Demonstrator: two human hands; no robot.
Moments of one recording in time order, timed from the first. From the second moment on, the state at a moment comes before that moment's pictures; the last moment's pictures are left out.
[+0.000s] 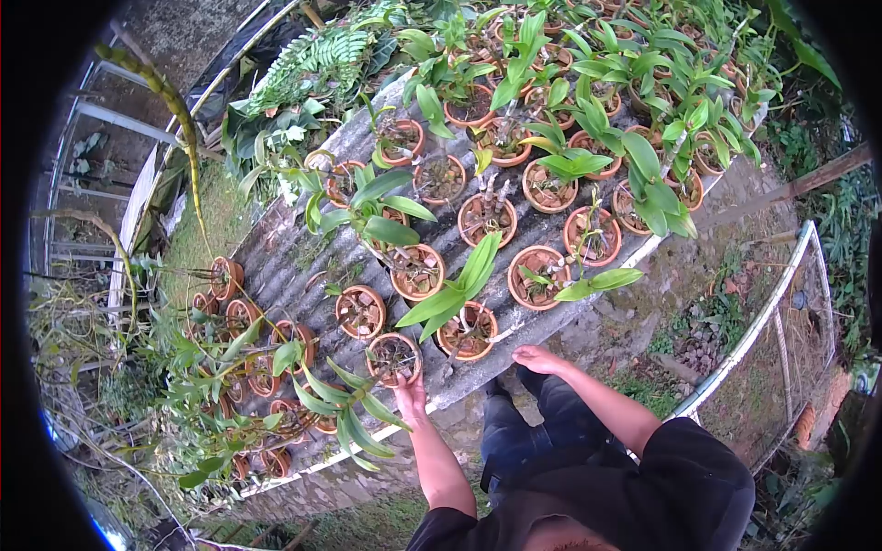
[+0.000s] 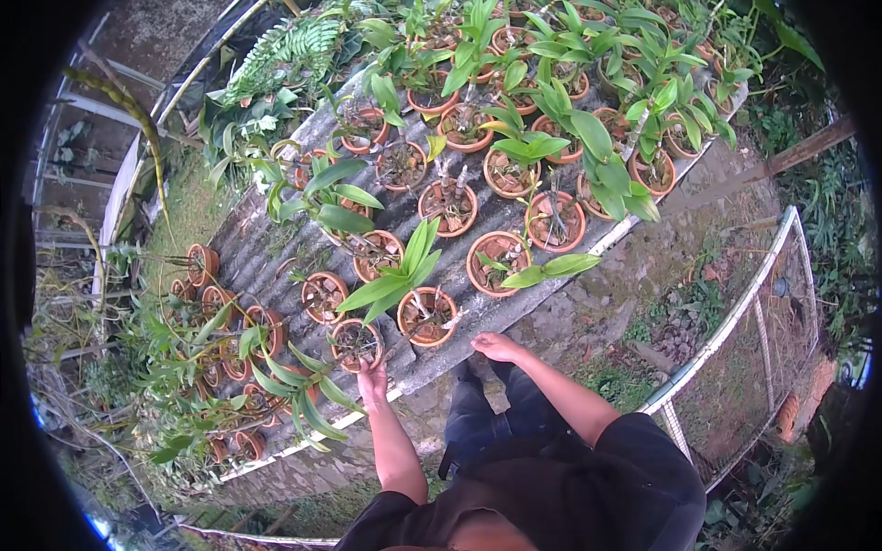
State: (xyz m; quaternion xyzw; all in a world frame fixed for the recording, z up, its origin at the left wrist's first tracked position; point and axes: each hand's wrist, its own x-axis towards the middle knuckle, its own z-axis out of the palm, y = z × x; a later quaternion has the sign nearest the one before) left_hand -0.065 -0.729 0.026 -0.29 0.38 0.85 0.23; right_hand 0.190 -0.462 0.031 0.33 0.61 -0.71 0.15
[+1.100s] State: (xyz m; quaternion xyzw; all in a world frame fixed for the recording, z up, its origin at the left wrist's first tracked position) left_hand -0.033 -0.721 0.048 -0.26 0.39 0.81 0.35; right_hand 0.190 -0.454 0.166 0.30 0.66 -0.68 0.05
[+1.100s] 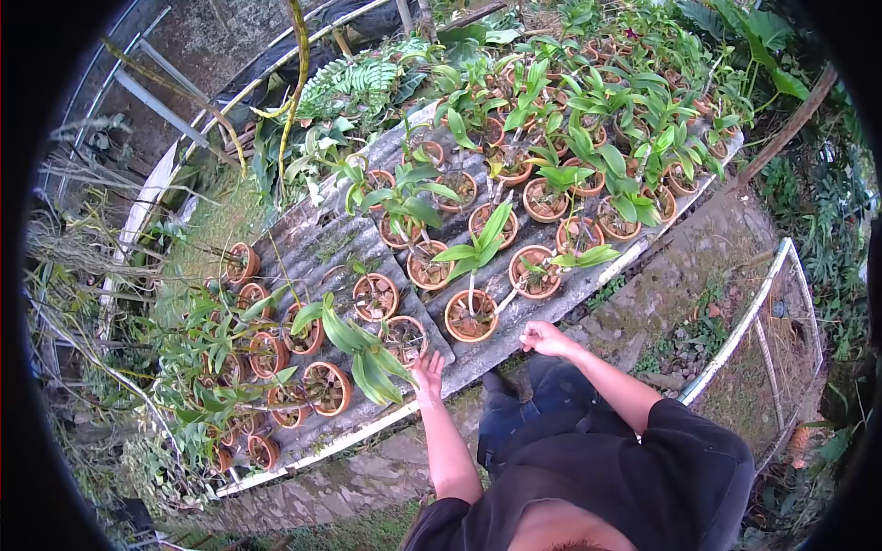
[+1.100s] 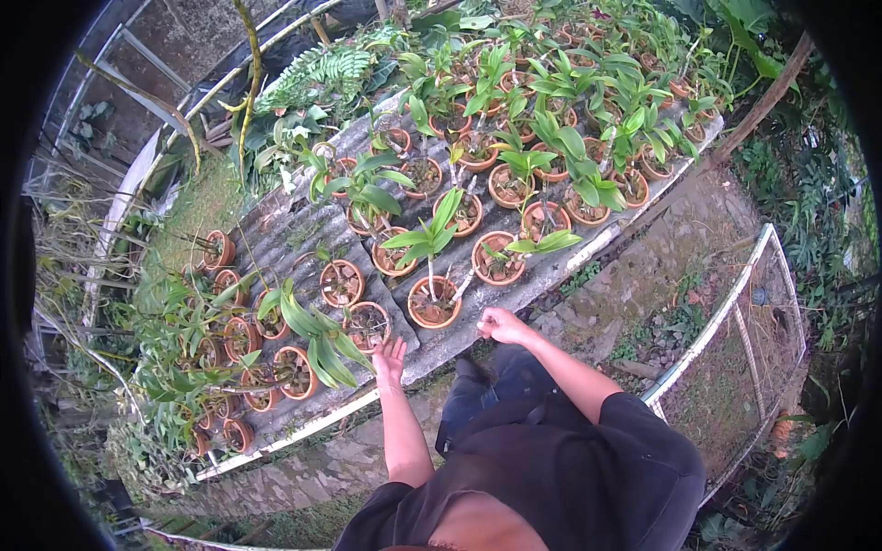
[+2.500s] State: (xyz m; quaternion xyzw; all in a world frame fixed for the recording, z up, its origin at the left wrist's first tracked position) left_hand -0.121 -0.565 0.100 -0.01 0.70 0.69 0.18; right_hand -0.018 -0.223 0.467 0.07 0.88 -0.48 0.01
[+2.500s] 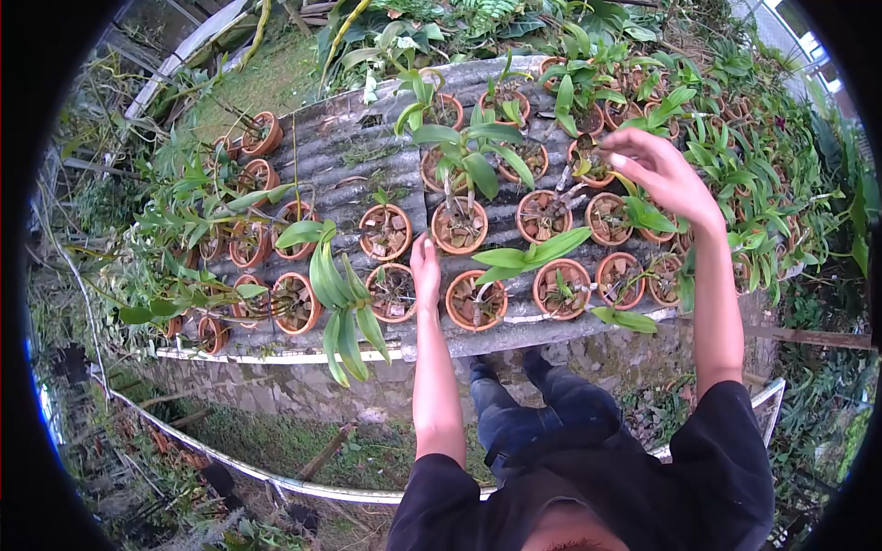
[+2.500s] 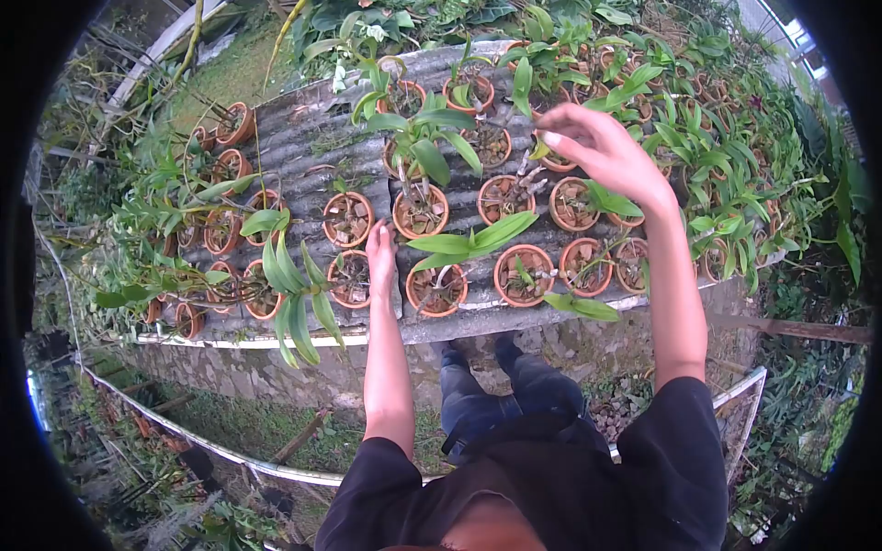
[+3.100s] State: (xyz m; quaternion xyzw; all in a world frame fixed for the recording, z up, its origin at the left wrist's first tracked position) left_hand 0.039 -0.646 0.111 -0.12 0.67 0.64 0.35; right_hand 0.164 -0.394 0.412 0.23 0.81 -0.54 0.04
